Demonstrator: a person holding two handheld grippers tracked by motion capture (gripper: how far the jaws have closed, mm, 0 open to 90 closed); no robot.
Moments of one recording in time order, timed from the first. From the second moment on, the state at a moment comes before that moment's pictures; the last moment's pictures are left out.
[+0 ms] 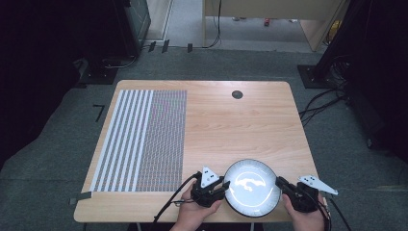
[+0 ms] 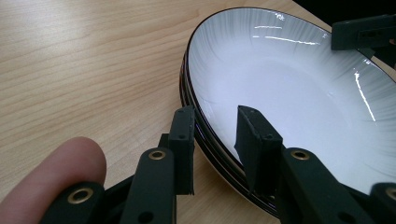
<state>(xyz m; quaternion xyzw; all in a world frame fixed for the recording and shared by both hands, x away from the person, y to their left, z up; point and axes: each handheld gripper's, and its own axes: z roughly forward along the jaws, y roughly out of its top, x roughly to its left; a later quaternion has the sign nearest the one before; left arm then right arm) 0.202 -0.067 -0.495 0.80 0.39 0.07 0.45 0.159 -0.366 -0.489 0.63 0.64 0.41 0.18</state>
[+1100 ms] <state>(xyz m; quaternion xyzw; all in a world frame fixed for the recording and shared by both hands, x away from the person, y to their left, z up) 0.203 -0.064 -0.495 0.80 0.38 0.06 0.46 0.153 -0.382 -0.482 0.65 0.61 0.44 0.14</state>
